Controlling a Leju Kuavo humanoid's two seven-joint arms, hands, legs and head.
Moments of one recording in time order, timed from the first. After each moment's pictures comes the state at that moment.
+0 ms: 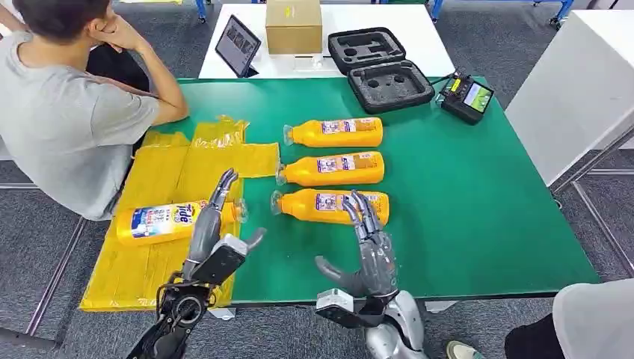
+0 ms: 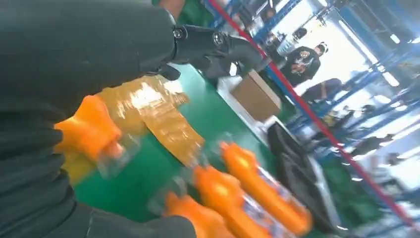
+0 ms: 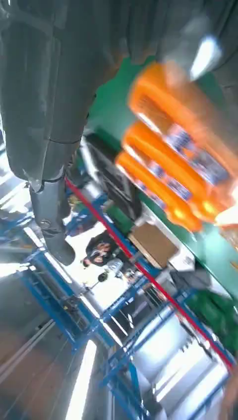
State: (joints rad) left arm -0.18 -0.11 -0.29 -1.28 -0.38 0.40 -0.57; right arm -0.04 0.16 0.08 -1.28 0.81 -0.70 -0.70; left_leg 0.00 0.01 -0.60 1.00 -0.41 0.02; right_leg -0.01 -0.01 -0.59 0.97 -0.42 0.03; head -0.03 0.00
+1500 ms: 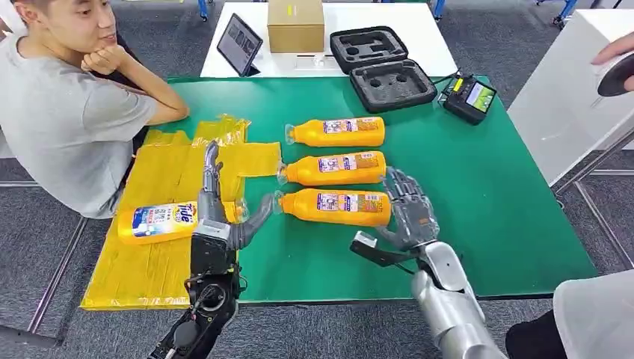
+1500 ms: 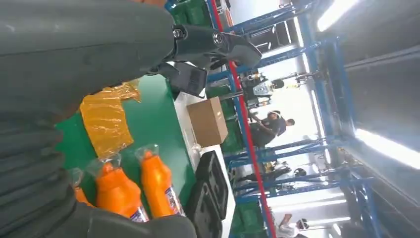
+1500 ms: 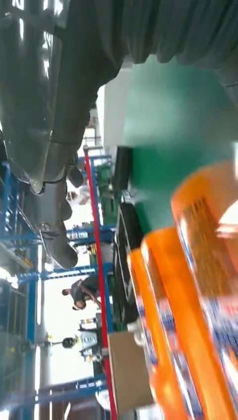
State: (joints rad) left arm -0.26 -0.20 -0.43 -1.29 -0.02 0.69 -0.70; right arm -0.40 0.06 -0.20 -0.78 1.35 -0.70 -0.52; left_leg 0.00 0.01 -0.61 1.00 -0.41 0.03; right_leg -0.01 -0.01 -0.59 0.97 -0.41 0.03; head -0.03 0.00
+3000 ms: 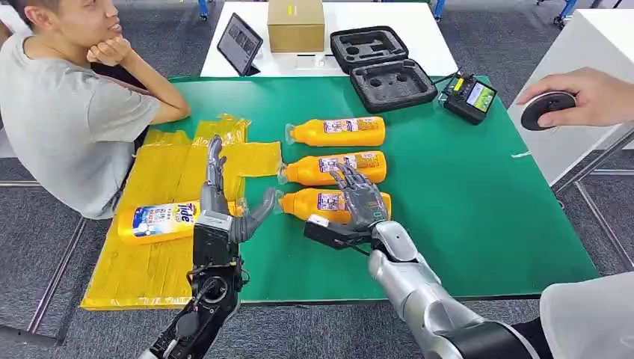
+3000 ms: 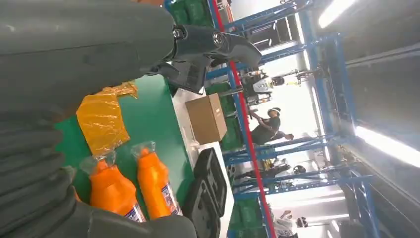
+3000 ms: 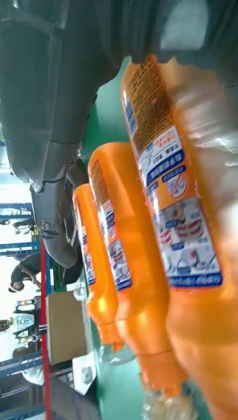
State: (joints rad) left arm -0.30 -0.20 -0.44 -1.25 0.01 0.66 -0.70; right arm -0.65 0.18 -0.01 -0.38 1.29 -0.62 -0.36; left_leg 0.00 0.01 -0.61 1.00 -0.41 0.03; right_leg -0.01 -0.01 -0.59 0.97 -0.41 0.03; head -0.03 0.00
